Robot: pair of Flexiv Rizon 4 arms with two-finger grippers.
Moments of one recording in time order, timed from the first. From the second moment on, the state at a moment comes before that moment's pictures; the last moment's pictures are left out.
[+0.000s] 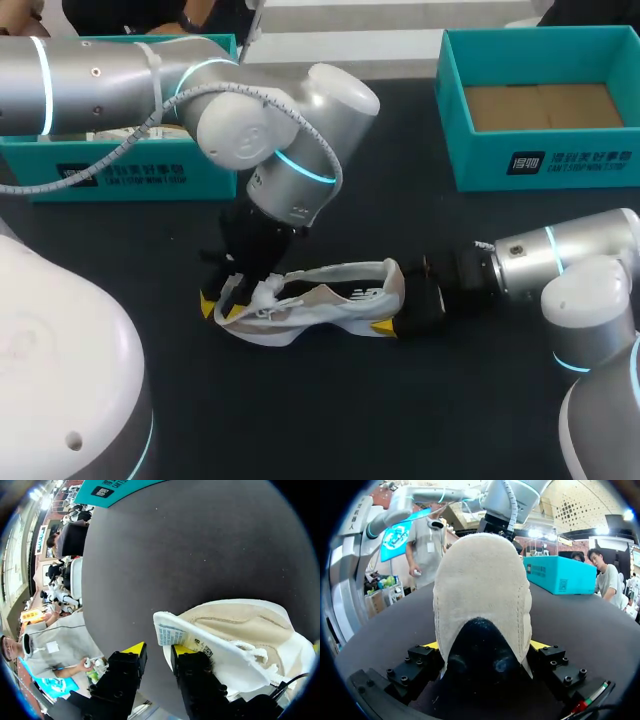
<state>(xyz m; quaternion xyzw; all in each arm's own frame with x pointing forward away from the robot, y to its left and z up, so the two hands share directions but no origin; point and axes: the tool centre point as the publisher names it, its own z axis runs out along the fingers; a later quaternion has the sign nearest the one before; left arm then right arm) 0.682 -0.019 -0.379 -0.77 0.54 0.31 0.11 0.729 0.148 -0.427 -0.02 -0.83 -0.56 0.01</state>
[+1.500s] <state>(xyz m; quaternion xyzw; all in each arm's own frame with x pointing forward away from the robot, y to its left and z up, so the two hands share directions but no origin) 0.739 -0.110 -0.170 -0.40 0.91 0.07 0.04 0.729 0.148 -0.428 -0.02 -0.83 -0.56 0.01</state>
